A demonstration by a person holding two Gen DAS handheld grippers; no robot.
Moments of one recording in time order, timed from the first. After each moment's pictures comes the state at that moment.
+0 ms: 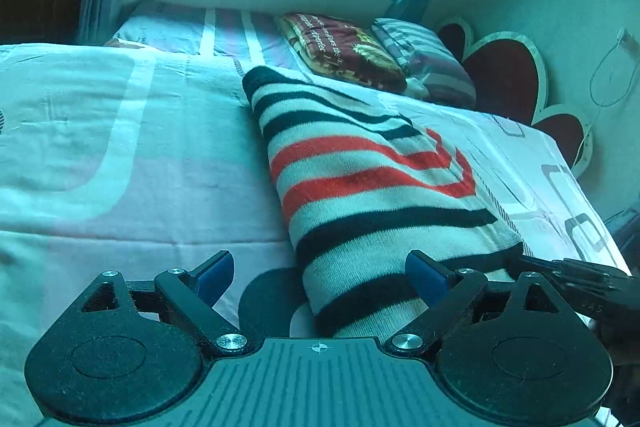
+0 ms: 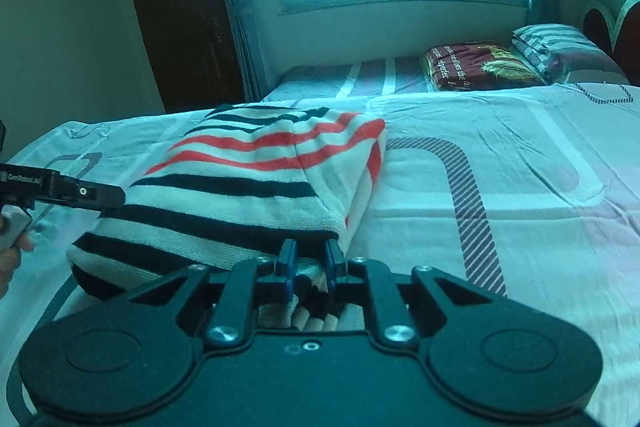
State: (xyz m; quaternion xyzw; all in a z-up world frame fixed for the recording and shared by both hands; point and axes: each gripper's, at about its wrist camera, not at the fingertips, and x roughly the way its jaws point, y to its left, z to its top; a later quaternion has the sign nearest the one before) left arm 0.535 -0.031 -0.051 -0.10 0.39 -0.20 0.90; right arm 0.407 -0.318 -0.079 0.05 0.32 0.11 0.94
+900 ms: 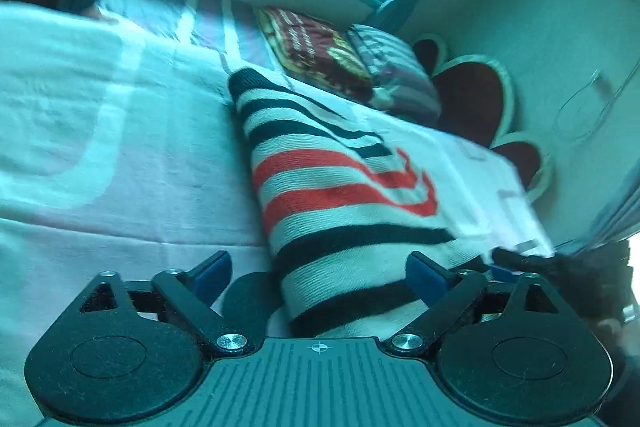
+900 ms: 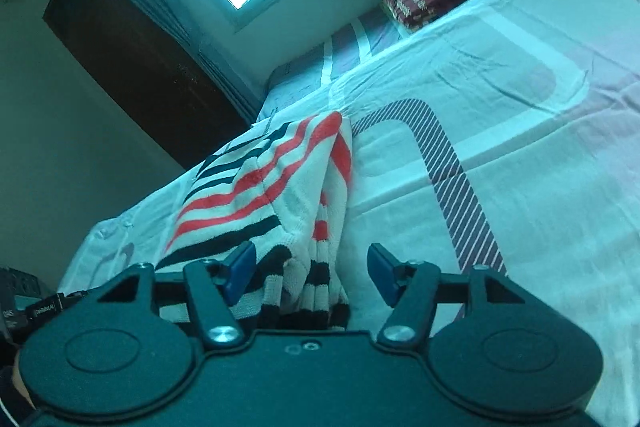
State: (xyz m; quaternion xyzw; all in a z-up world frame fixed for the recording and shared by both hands) left arm 0.558 0.001 -0.052 -0.21 0.40 -0.26 0.85; right arm 0.438 -0.392 -0.078 0.30 0.35 0.12 0.88
